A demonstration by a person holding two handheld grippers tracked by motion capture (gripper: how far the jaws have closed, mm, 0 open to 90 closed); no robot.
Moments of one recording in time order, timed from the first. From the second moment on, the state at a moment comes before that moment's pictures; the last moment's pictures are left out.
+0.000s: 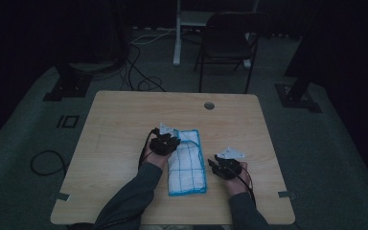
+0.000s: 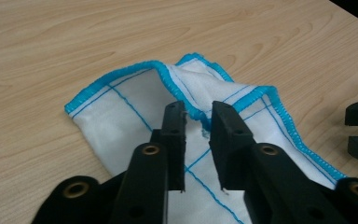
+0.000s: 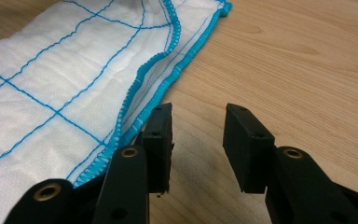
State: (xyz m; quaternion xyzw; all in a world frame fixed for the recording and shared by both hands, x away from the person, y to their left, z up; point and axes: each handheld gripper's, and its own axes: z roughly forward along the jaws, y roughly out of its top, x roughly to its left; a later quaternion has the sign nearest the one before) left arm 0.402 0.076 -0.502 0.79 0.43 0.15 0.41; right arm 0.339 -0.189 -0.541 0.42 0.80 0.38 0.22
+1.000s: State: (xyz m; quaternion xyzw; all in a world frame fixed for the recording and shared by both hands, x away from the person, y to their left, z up) left arm 0.405 0.093 -0.485 0.76 0.44 0.18 0.43; right arm 0.340 -0.189 -0.542 0.42 0.80 0.38 0.21
